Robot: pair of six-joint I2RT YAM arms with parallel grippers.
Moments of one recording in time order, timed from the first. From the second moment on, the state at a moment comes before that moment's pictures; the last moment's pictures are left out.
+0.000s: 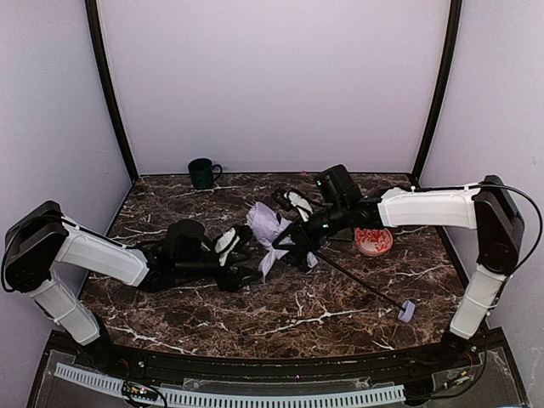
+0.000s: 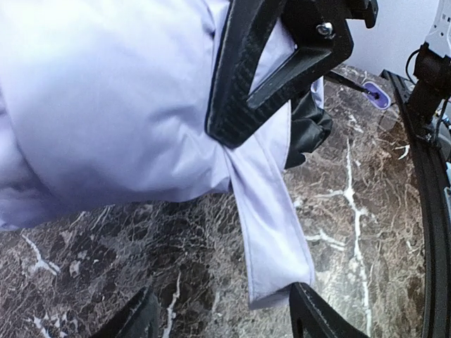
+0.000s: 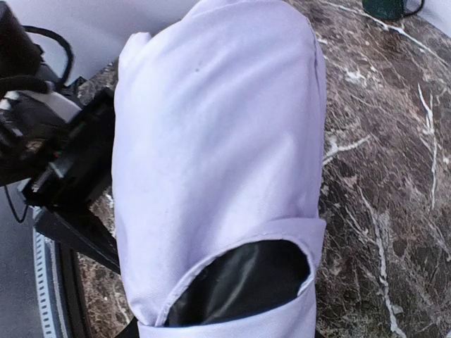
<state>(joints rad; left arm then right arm) -0.83 1.56 0.59 0.51 0.28 0.09 0.78 1.77 1.21 -0.20 -0.52 -0.03</state>
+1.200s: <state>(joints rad) -0.80 1.38 0.64 0.53 0.69 0.03 0.83 1.54 1.33 -0.31 -0.63 -0.31</state>
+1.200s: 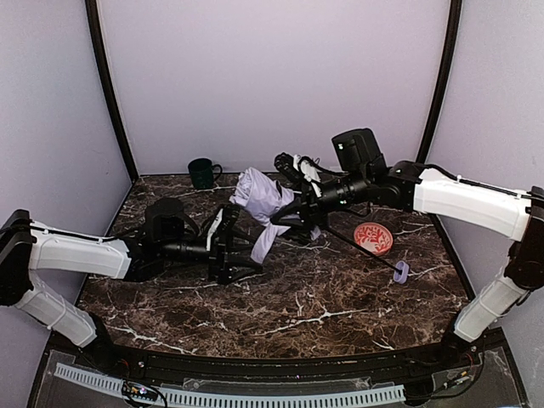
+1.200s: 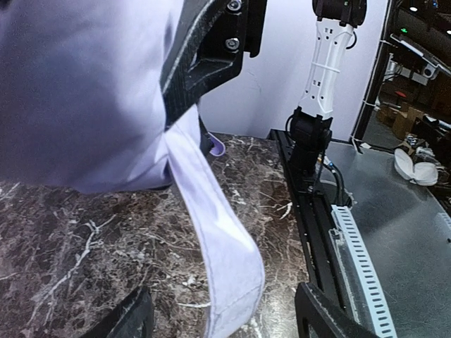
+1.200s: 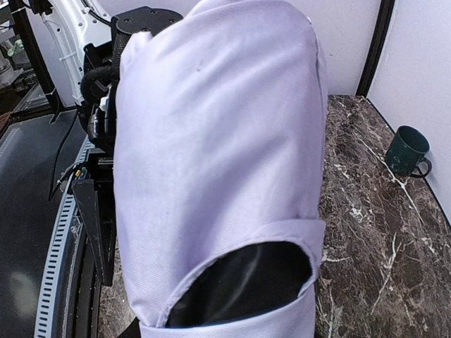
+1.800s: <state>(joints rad) -0.80 1.46 0.64 0.57 0.73 -0.13 0.82 1.56 1.30 -0.27 -0.60 -0.25</state>
